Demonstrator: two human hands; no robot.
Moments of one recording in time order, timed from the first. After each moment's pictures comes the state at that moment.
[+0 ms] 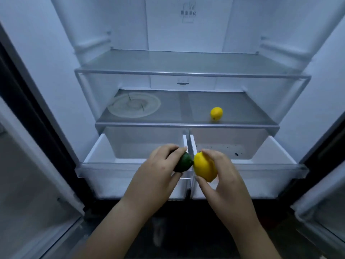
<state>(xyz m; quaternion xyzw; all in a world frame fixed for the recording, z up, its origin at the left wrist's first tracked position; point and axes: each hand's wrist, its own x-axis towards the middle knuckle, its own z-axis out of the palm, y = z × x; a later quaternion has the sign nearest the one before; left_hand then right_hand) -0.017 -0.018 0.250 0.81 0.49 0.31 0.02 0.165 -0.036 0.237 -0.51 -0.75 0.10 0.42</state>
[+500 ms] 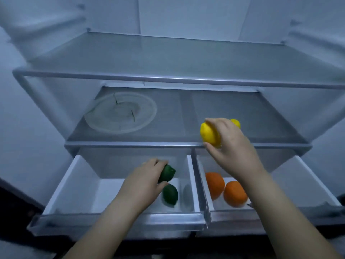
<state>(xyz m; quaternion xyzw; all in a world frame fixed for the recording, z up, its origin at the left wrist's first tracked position) -0.054 0.153 0.186 0.79 0.58 0.14 0.13 0.178 0.189 0.252 -0.55 -0.79 0.01 0.27</state>
